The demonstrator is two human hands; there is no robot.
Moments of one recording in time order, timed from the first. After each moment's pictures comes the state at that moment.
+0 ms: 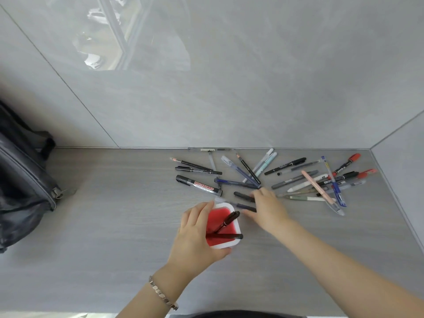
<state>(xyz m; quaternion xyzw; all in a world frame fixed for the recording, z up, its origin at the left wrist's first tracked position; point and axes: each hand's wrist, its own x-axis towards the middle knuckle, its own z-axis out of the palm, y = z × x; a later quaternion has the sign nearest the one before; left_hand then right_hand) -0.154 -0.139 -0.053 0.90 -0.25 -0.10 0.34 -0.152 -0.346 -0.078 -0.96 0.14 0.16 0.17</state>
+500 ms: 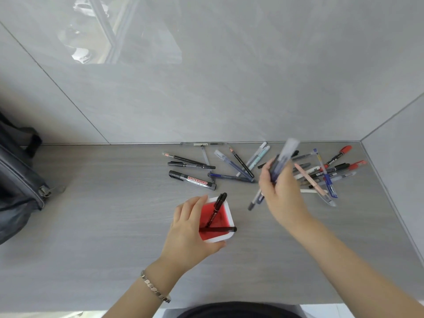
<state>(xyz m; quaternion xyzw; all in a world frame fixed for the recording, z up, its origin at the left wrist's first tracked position) -0.153 -0.139 -0.055 0.90 -0.25 -0.11 0.34 -0.173 -0.340 0.014 -0.83 0.15 -0.13 0.52</state>
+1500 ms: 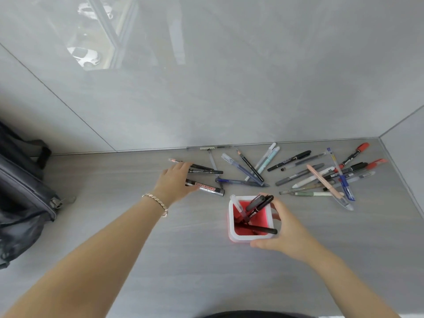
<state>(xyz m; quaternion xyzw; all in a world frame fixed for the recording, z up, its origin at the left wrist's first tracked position) 0.000 -0.147 -0.069 0.95 -0.24 -0.20 0.09 -0.204 -0.346 -0.027 -0.78 0.17 0.14 0.59</state>
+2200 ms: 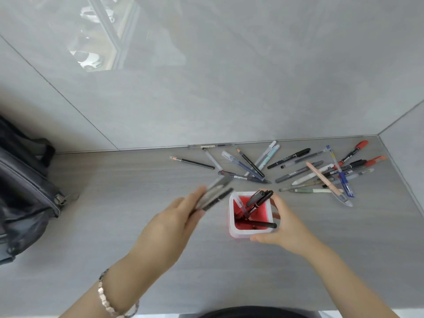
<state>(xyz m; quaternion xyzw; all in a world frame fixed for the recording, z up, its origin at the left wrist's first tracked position) -0.125 -0.114 0.032 0.91 -0.26 -0.13 0.28 -0.207 -0.343 -0.032 -0.76 0.17 0.14 0.61</state>
